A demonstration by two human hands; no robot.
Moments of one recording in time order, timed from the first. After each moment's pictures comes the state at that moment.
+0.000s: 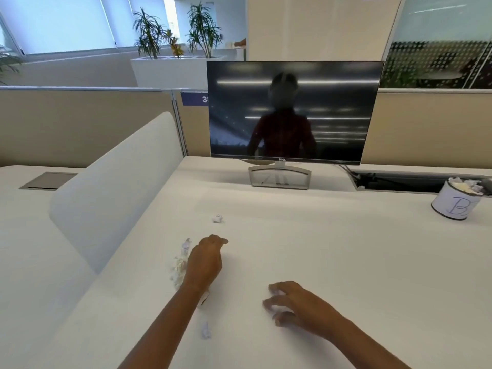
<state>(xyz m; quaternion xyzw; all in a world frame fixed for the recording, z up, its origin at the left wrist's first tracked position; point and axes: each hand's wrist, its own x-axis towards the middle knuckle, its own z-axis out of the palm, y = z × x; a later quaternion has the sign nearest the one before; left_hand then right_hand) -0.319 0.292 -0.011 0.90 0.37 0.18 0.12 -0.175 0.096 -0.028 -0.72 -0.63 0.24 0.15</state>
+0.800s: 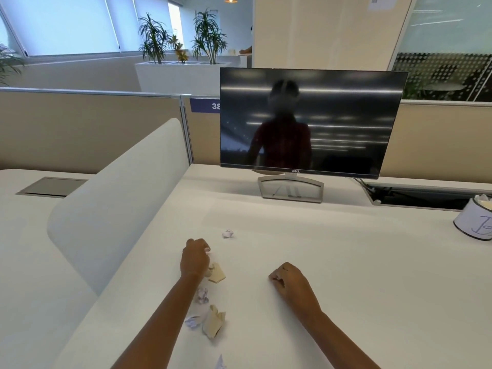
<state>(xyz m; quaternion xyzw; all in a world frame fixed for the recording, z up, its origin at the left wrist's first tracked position) -0.315 0.370 -0.009 0.77 0.55 0.16 0.27 -0.173 0.192 -0.038 -0.82 -0.50 0.10 0.28</state>
